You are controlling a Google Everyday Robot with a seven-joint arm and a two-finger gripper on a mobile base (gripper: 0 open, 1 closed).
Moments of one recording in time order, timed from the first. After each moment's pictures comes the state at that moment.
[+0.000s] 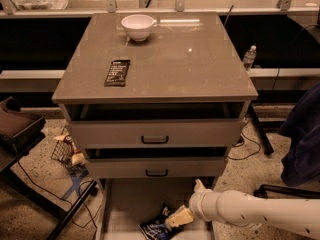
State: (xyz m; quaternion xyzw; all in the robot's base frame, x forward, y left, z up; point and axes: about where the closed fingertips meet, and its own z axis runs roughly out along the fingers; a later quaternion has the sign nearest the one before) arm 0.453 -0.087 0.432 -0.39 0.85 0.16 0.32
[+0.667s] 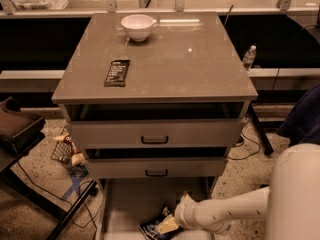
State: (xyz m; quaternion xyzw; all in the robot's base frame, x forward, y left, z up) arm 0.460 -0.050 0.310 -0.38 0.86 0.16 0.29
